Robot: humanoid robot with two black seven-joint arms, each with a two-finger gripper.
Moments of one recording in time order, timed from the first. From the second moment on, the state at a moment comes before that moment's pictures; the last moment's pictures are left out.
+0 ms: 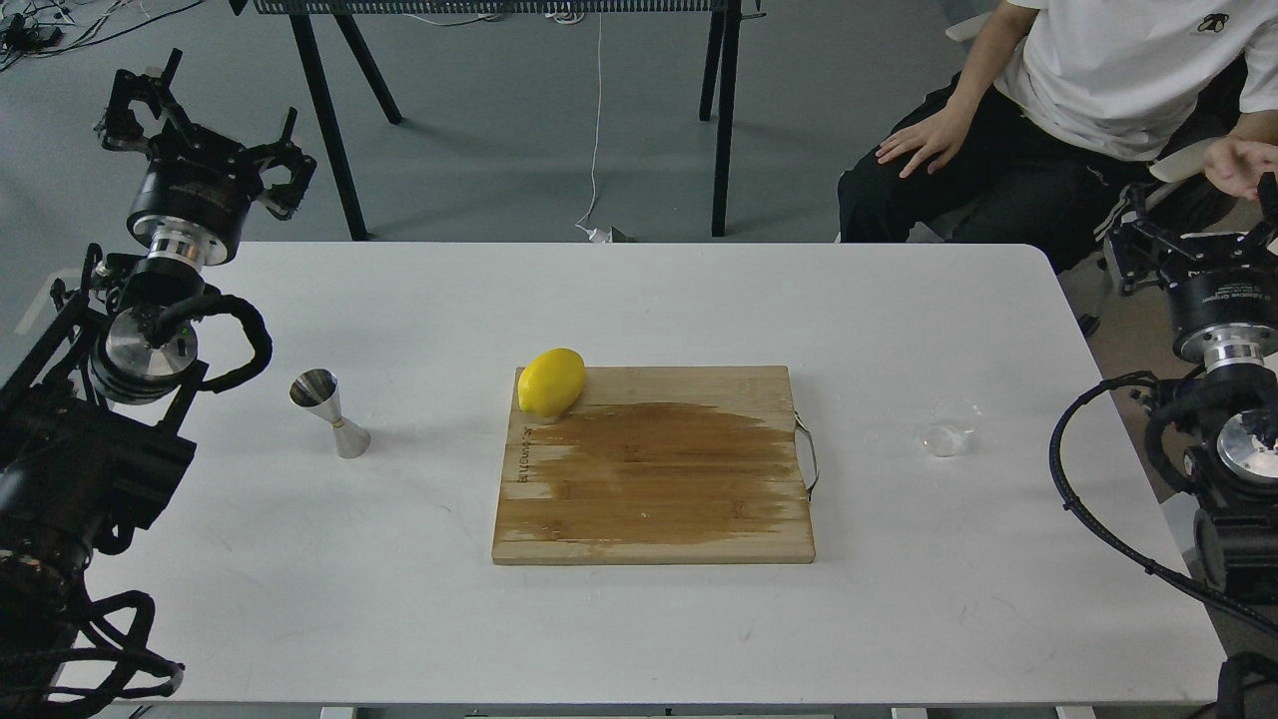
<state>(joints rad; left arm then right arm) -0.66 0.28 -1.32 -0.74 0.14 -0.34 -0.20 0.49 -0.34 1.39 0.66 0.28 0.49 0.13</state>
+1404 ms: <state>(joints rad) -0.06 0.90 -1.02 -1.50 1.15 0.11 -0.43 0.41 -0.42 1.36 0.75 0.27 0.49 0.13</state>
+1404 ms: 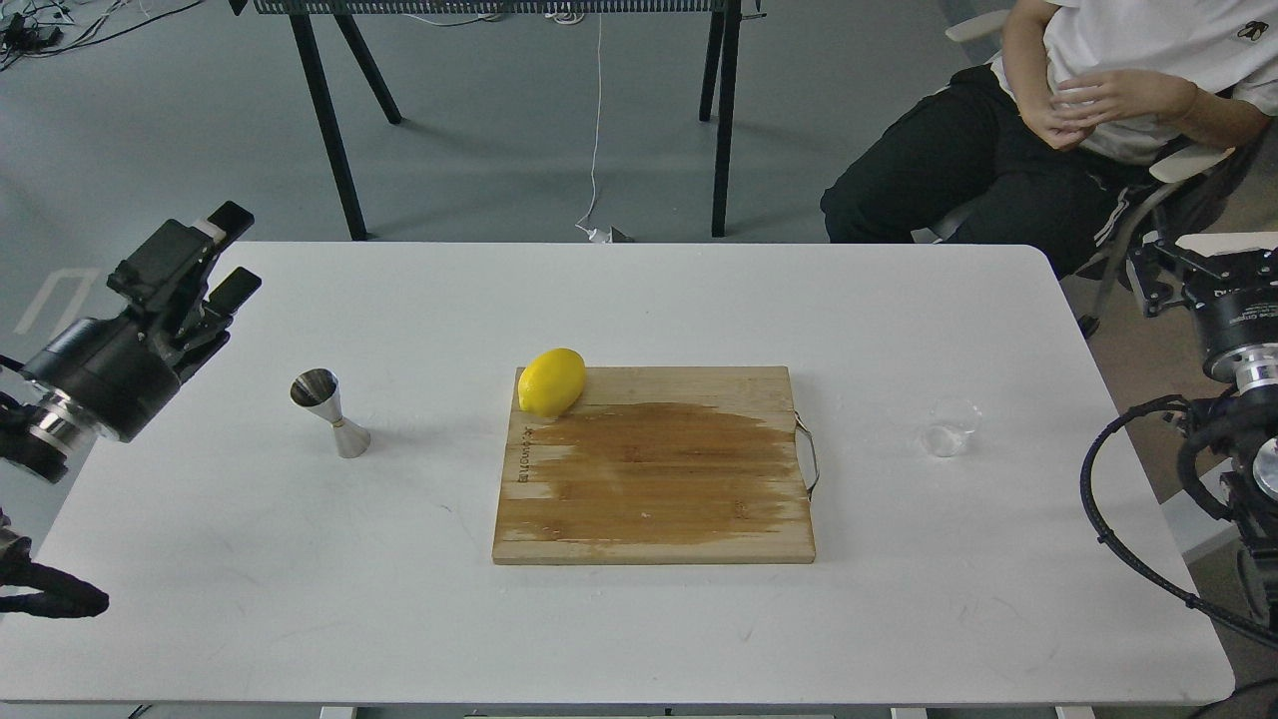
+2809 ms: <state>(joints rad) -0.36 0.35 -0.77 -0.52 2.11 0.49 -0.42 0.45 -0.44 1.34 0.75 0.27 0.49 0.13</state>
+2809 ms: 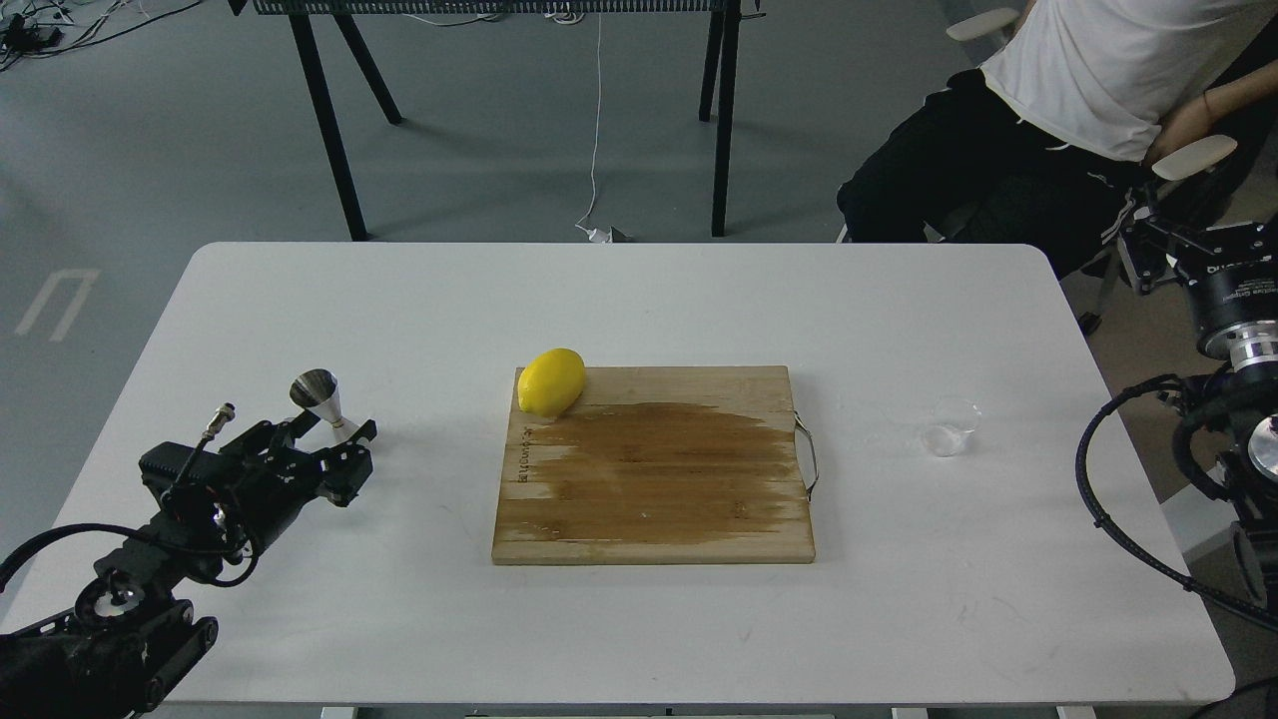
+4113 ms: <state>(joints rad) -0.59 0.24 -0.71 -0.99 2.18 0.27 -0.39 0.43 -0.50 1.35 0.74 0.27 0.49 0.13</state>
